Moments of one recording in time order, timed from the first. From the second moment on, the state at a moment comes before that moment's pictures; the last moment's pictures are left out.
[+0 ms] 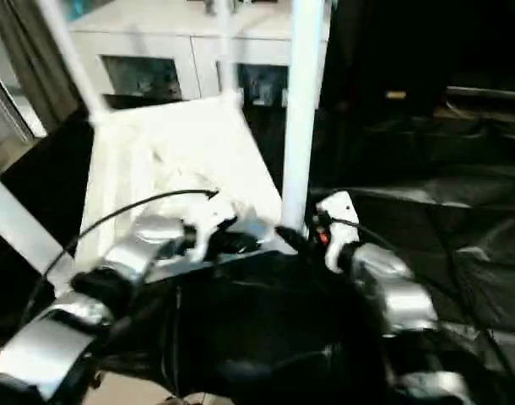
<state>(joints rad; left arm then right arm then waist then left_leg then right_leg) -0.79 0.06 -0.23 1.00 0.07 -0.02 -0.90 -0.38 -0.26 0.01 0.42 0.18 0.25 0.60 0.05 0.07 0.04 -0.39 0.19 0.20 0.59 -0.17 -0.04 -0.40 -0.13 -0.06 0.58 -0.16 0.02</state>
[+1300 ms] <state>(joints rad) -0.75 0.11 -0.29 0.94 0.05 -0.16 -1.33 -0.09 -0.68 -0.16 0.13 0.39 0.33 1.07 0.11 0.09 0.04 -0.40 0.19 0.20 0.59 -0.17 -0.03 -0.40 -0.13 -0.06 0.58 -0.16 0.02</state>
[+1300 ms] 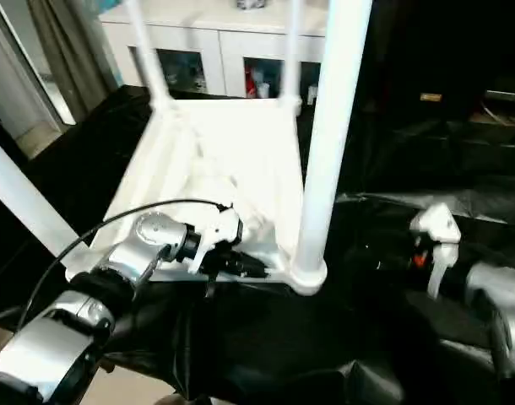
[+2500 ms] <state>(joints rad) -0.60 0.24 -0.20 0.47 -0.12 0.05 -1.40 -0.07 -0.41 -0.25 0.07 0.28 0.30 0.47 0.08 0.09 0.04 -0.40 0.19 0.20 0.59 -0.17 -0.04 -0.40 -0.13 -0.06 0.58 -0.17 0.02</state>
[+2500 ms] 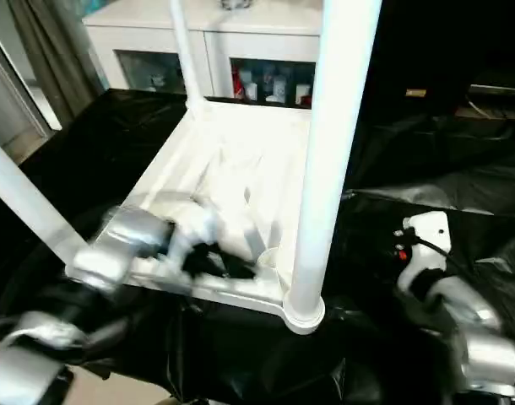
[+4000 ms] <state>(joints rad) -0.05 0.00 0.07 -0.04 0.04 0.02 -0.22 -0.01 -0.24 -0.15 -0.09 0.07 0.30 0.11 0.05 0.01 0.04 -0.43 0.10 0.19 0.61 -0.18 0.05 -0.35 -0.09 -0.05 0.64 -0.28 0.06</state>
